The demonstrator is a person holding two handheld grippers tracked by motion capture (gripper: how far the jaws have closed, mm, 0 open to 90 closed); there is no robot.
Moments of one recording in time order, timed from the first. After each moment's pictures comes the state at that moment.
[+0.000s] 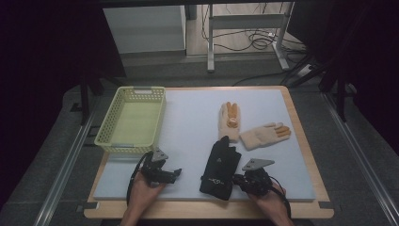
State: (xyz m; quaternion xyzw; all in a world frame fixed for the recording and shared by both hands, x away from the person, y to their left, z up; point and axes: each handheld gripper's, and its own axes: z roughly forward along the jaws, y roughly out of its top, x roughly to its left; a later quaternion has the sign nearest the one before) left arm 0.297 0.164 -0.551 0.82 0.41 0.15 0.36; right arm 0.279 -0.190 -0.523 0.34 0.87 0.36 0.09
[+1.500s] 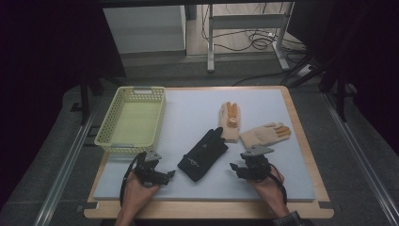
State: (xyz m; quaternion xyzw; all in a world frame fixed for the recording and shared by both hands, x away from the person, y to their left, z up) left arm 0.296 0.185 -0.553 0.83 0.42 0.15 0.35; right arm 0.321 -0.197 -0.519 0.35 0.84 0.37 0.17
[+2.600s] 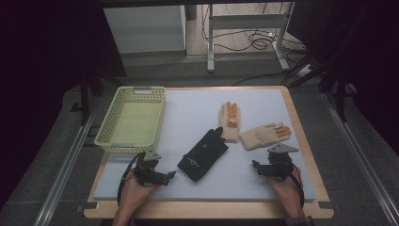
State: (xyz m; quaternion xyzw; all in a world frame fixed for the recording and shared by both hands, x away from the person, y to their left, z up) left arm 0.290 0.183 -0.542 0.82 0.42 0.13 0.36; right arm 0.335 -0.264 -0.532 0.43 0.81 0.34 0.22
